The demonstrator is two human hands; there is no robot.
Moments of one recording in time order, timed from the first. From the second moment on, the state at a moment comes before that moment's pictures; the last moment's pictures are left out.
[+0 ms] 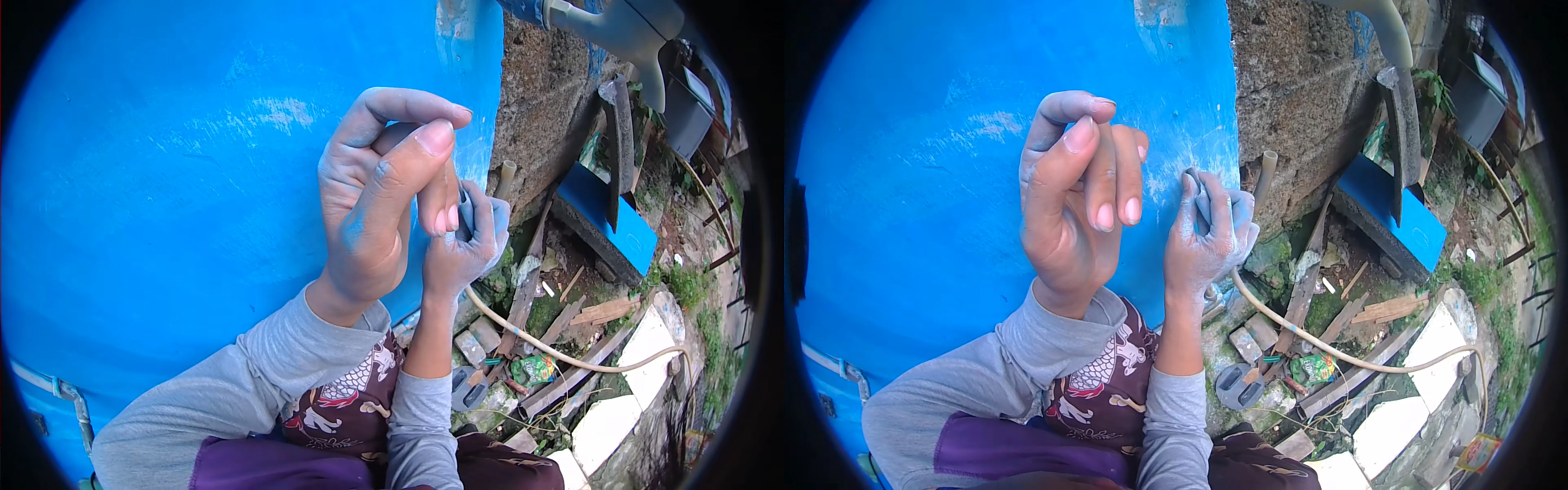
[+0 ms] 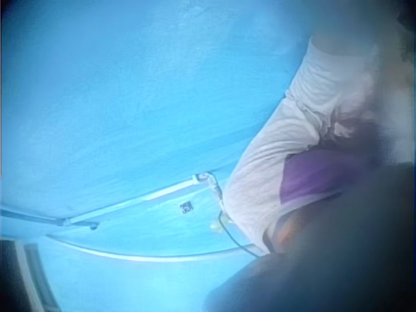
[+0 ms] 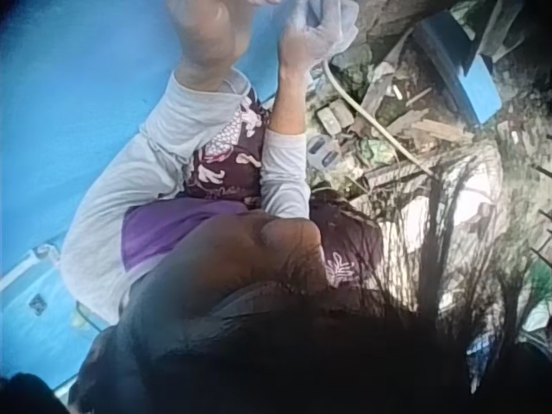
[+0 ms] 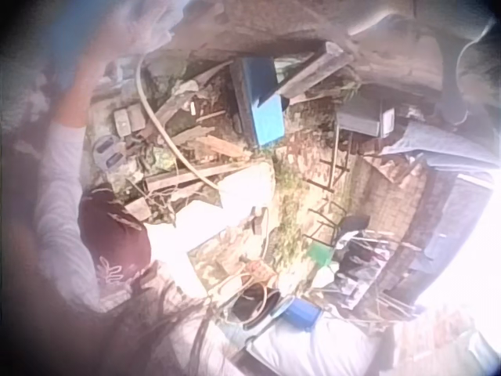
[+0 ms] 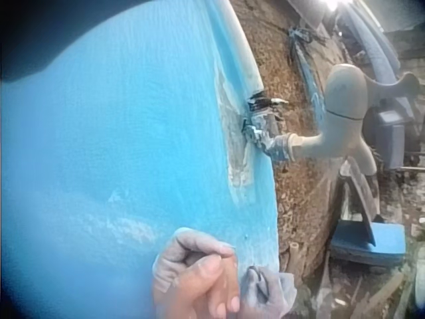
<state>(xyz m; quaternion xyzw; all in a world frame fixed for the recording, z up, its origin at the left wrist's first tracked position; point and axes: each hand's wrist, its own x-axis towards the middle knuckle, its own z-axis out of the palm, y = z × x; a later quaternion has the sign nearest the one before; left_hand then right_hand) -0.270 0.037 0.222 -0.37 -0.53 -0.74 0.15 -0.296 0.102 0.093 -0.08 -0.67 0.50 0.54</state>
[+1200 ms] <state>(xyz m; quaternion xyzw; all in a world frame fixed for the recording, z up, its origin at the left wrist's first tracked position) -0.273 0.037 0.218 -0.39 -0.52 -0.75 0.15 -0.291 0.097 0.089 -0.11 -0.67 0.52 0.51</state>
